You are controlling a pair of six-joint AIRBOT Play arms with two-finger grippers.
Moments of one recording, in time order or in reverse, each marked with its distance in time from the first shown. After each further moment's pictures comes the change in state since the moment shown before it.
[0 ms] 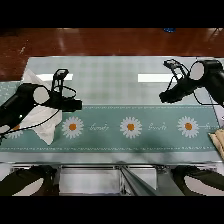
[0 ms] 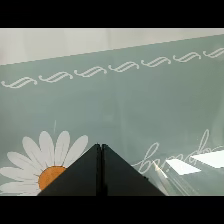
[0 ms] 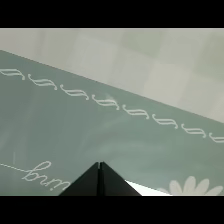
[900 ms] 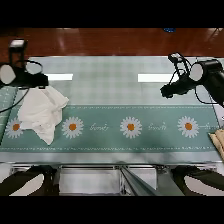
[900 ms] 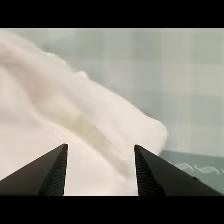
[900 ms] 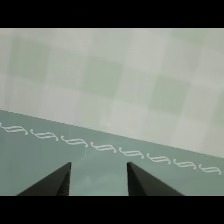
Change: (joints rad) left arm 0.296 -0.002 0.234 0.373 -0.030 -0.053; right arm 0.000 -0.001 0.000 -0.091 -0.143 0.098
